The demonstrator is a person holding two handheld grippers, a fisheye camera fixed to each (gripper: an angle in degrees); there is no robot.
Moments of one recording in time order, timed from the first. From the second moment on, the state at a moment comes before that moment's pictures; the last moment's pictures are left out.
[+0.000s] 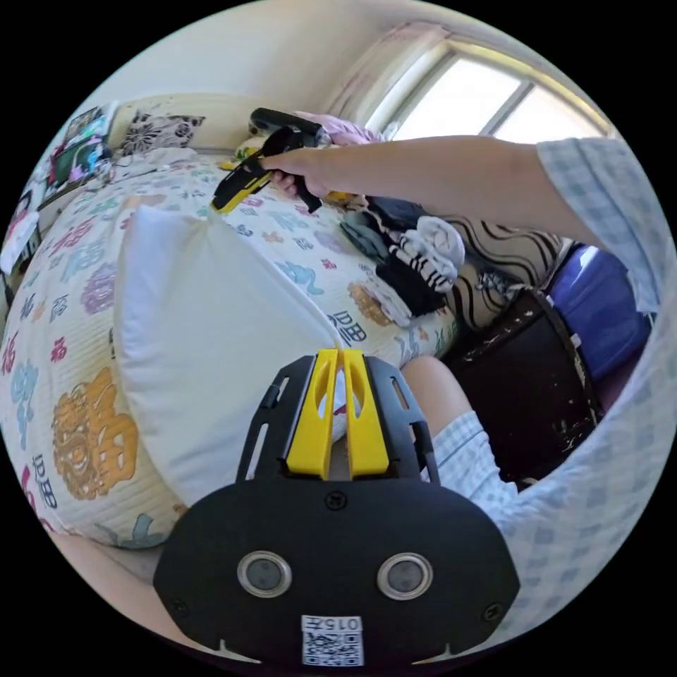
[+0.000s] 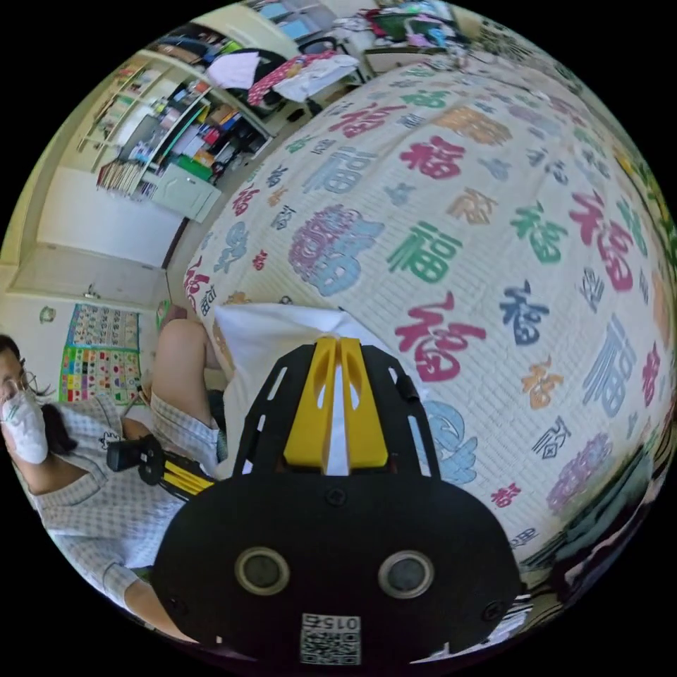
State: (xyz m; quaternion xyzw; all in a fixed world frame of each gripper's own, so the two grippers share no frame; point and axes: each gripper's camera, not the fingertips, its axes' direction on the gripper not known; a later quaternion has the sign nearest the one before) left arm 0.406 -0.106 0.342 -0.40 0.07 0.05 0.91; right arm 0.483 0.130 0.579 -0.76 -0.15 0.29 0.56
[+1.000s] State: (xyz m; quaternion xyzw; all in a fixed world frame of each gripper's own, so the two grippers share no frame) left arm 0.280 -0.097 0.466 -0.46 0.11 0.02 0.88; right arm 0.526 0.258 0.607 -0.78 -0.28 0.30 0.48
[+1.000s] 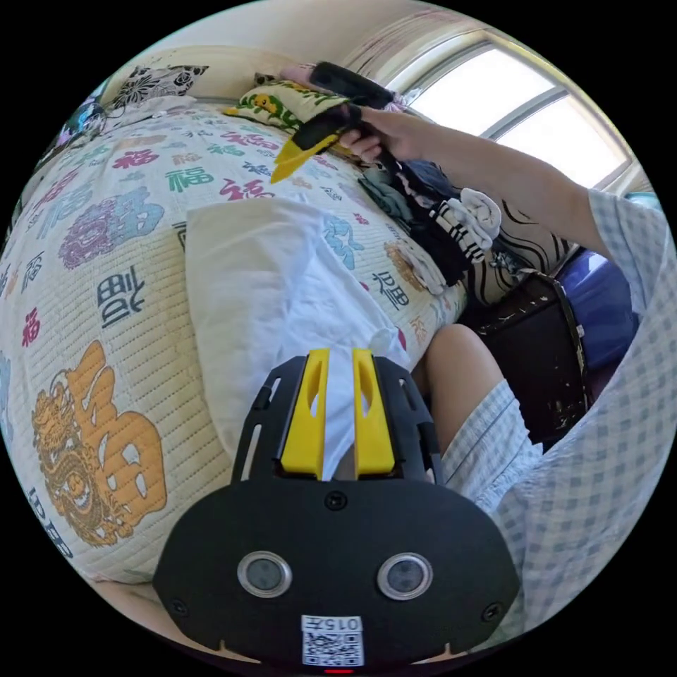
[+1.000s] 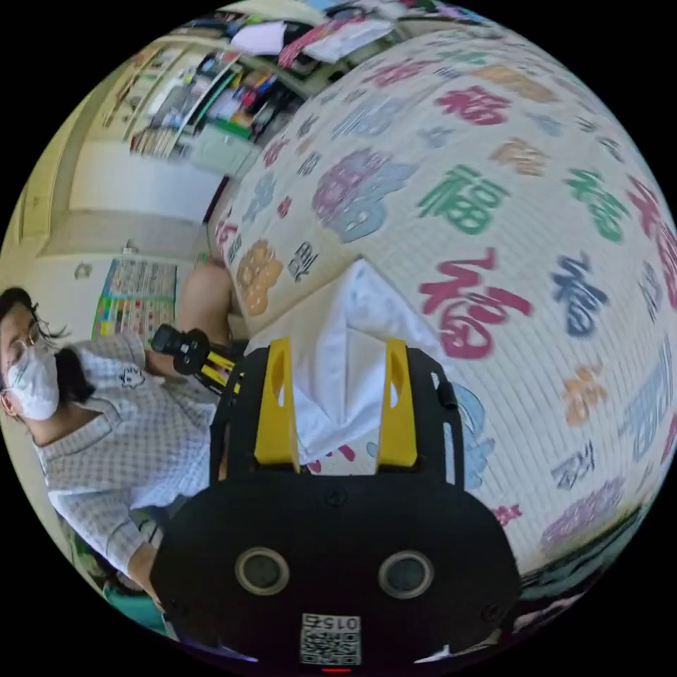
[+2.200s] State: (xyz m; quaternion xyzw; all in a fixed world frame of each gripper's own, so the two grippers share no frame) left arm 0.217 0.041 0.539 -0.50 0.20 0.04 0.84; right arm 0.395 0.430 0.951 -0.87 -0.41 0.11 0.27
